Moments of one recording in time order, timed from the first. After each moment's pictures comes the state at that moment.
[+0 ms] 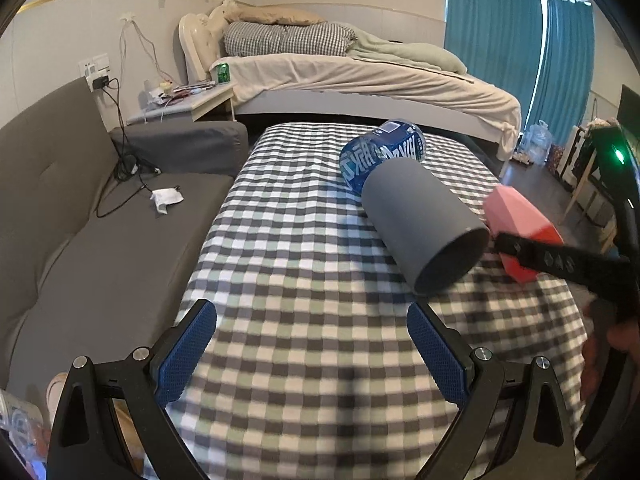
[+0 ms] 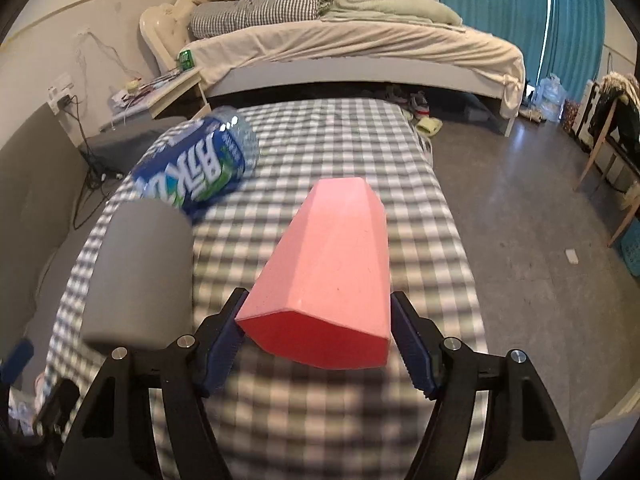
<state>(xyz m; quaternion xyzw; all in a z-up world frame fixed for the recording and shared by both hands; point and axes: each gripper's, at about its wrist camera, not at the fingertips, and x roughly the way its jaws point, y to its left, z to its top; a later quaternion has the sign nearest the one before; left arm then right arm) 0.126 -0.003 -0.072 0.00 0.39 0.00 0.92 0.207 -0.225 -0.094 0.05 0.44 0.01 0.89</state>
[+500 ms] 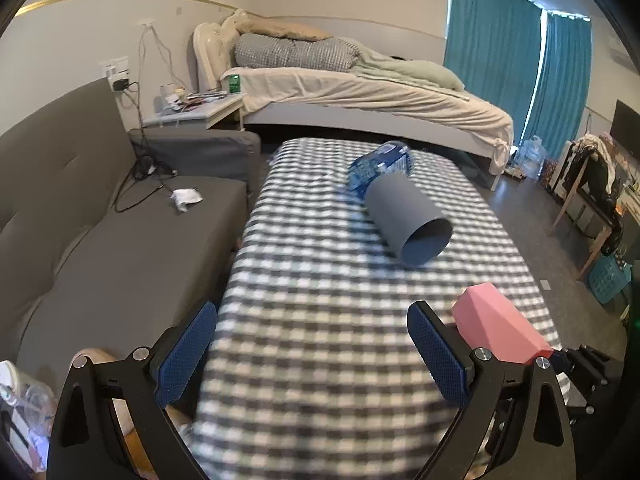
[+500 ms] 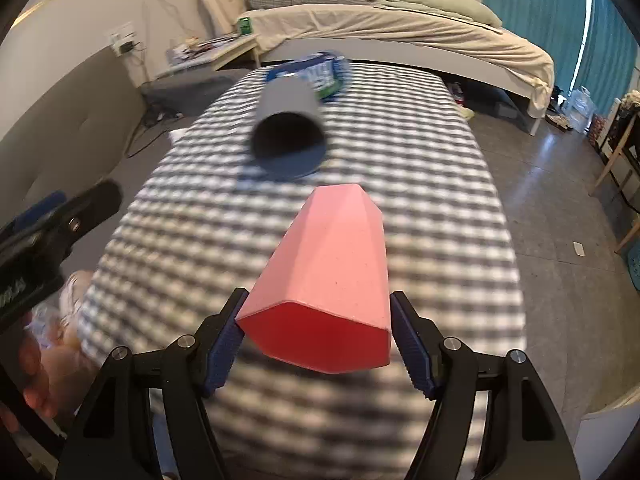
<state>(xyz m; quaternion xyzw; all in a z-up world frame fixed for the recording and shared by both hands) 0.051 0.030 -0.031 -0.02 0.37 0.00 0.93 0.045 -0.162 -0.076 0.01 0.47 0.08 0.88</state>
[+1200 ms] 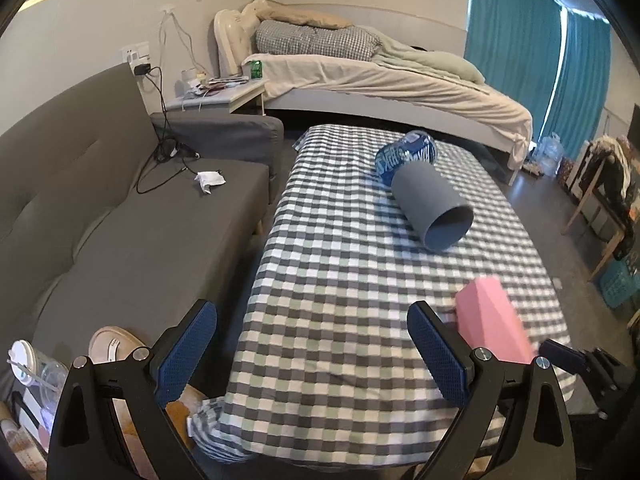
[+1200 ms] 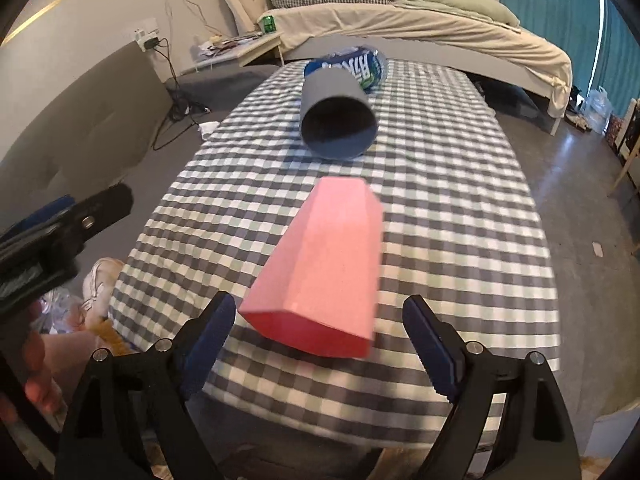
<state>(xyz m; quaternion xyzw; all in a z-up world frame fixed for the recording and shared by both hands) 0.042 0.040 -0.027 -0.03 0.39 0.03 0.92 0.023 -0.155 -0.072 0.02 0.47 0.12 0.88</state>
